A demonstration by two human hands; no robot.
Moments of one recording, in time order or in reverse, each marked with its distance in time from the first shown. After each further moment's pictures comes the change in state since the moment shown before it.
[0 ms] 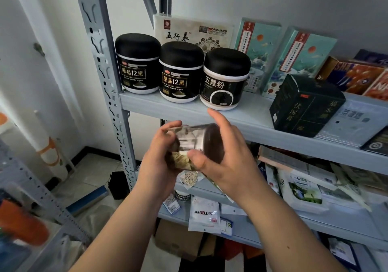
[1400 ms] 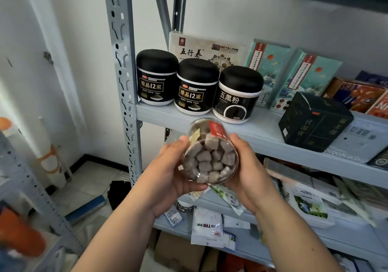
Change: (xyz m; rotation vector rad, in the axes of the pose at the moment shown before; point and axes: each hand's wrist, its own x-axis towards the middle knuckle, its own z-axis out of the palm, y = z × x) left_hand -0.023 0.046 -0.011 0.173 -0.082 -0.236; right_hand 0.020 -0.003 0.022 0.777 -0.046 0.361
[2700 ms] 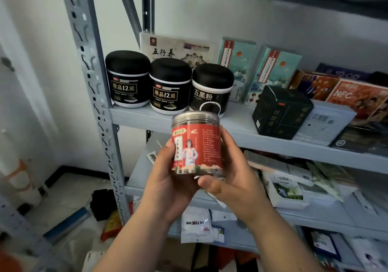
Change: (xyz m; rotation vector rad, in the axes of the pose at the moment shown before) left_hand 0.003 -0.032 0.041 -0.385 -0.184 0.093; right_hand -0.061 0.000 -0.015 -0.255 -0.015 -0.344
